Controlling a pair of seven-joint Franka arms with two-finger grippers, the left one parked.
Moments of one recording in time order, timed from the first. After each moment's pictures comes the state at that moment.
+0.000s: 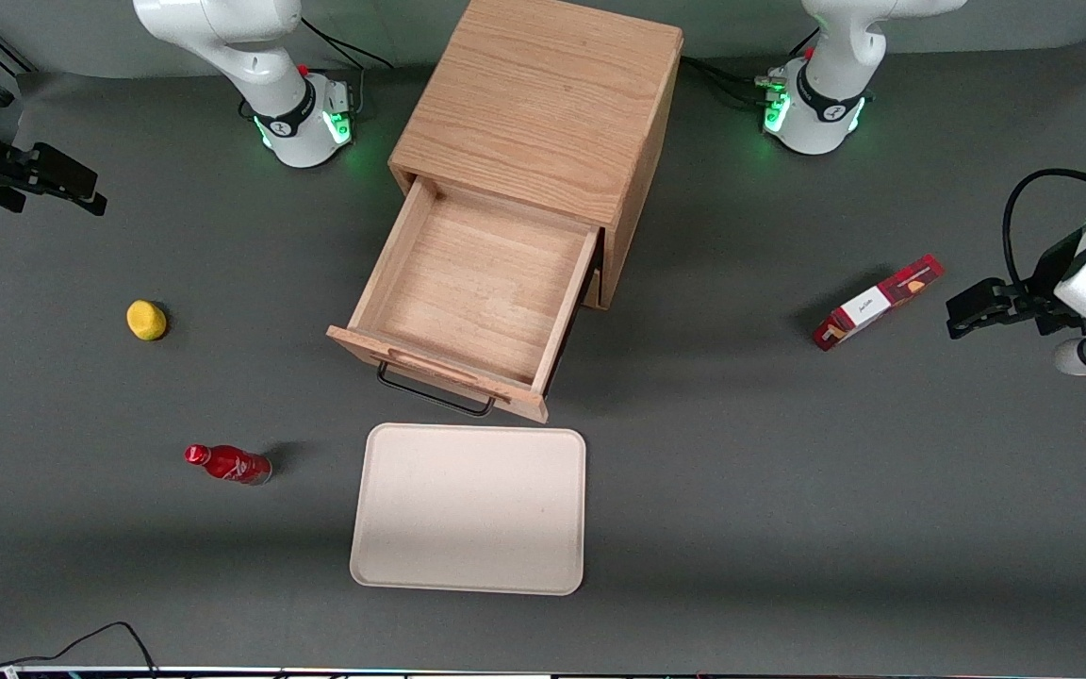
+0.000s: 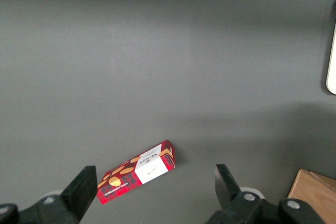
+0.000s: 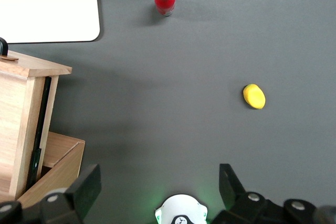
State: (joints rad) arm 0.01 -0.12 0.00 -1.60 -0.01 1.39 0.09
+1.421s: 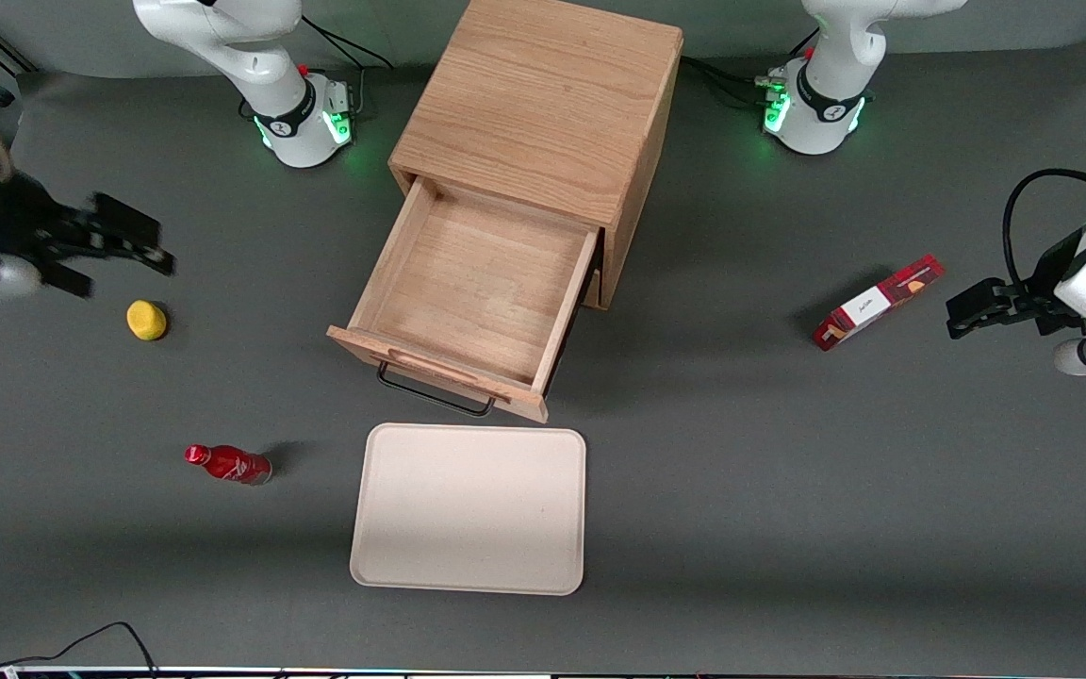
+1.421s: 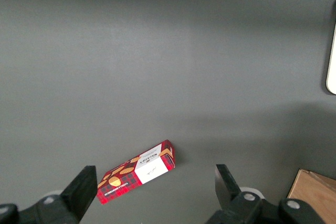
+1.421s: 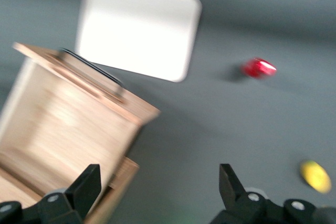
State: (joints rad) arm 0.02 0.29 0.17 -1.07 0.18 1.39 0.03
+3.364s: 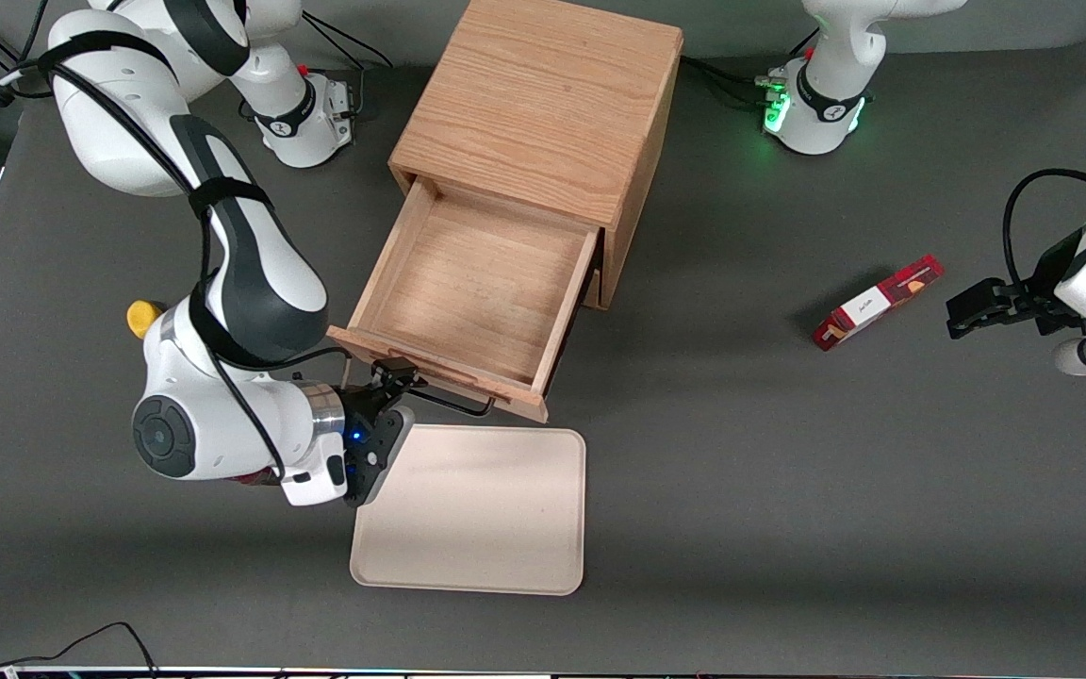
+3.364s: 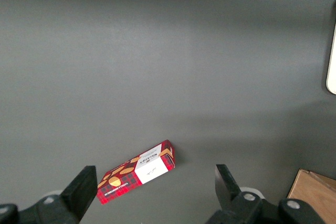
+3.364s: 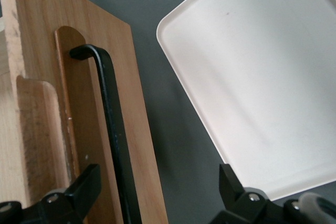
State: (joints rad) arm 0.15 0.81 0.30 -0.99 0.20 1.63 -0.61
